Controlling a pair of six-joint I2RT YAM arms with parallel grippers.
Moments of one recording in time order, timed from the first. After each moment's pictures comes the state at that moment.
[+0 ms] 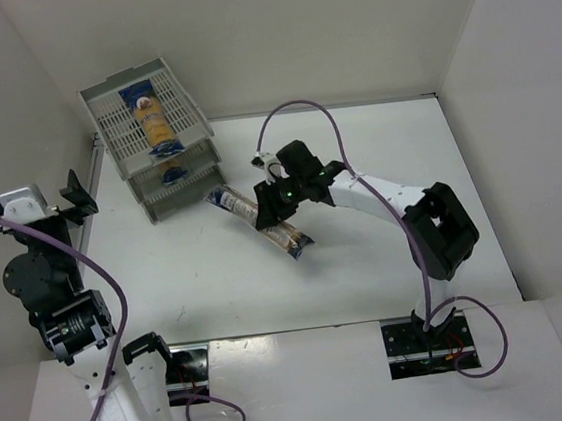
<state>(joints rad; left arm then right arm) 0.46 0.55 0.92 -0.02 0.14 0.00 0.66 1.79 1.32 -0.35 -0.52 0.22</state>
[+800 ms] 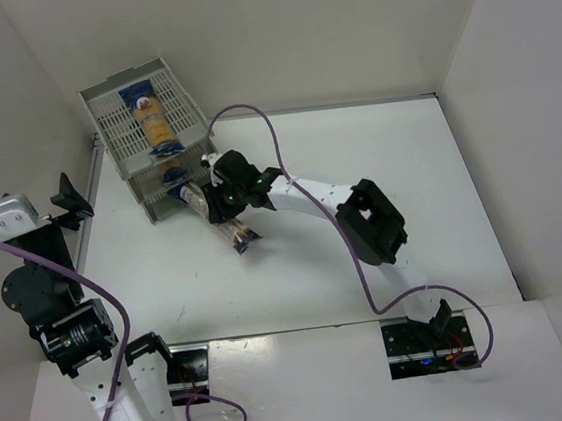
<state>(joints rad) 0.49 0.50 0.96 -0.06 0.11 -0.06 0.84 2.20 1.78 -0.29 -0.23 0.33</state>
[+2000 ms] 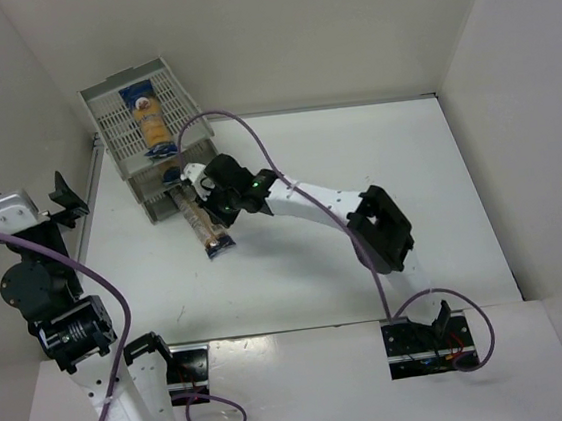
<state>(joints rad) 0.49 0.52 0.96 -0.04 0.08 -0.01 0.92 2.21 1.90 -0.40 -0.14 0.02</state>
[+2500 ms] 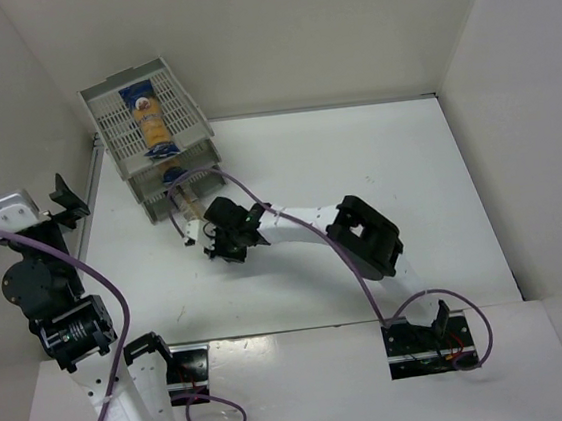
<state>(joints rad) 0.48 0.52 0.94 -0.06 0.06 0.00 1.00 2.18 1.62 -0.40 -0.23 -0.40</state>
